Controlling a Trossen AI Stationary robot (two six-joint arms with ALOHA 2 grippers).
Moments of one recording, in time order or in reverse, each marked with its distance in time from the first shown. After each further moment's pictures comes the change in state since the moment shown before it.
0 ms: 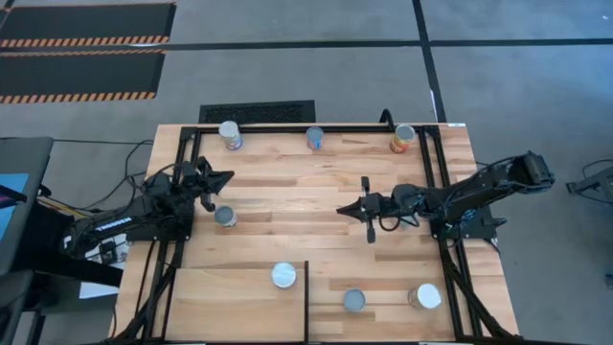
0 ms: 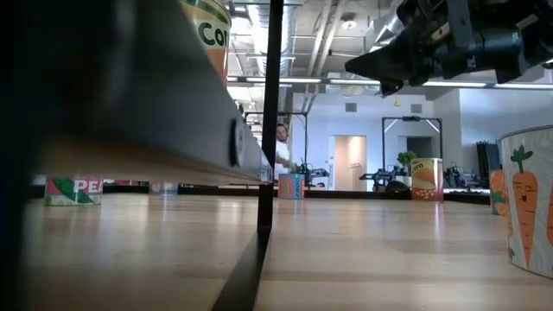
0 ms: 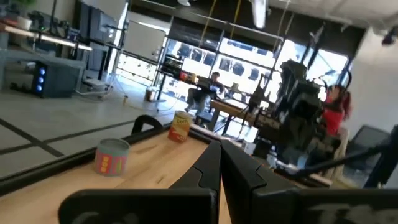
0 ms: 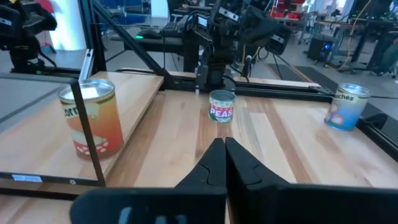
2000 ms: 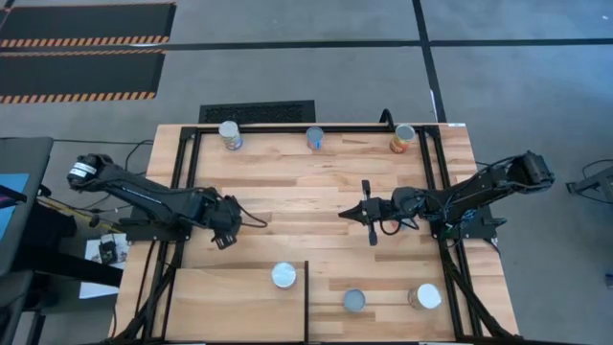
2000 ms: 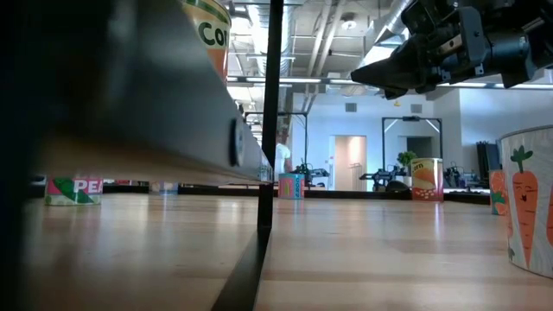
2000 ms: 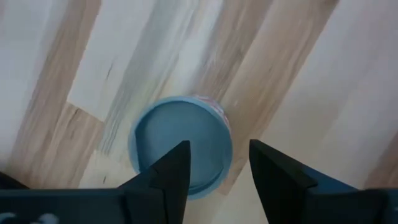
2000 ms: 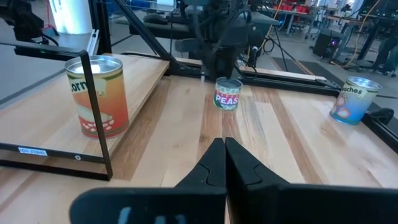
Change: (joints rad) left arm -0.638 1.167 0.710 -1.172 -0.271 -0.352; right arm 0.027 0.001 -0.019 -0.030 0.002 -0.041
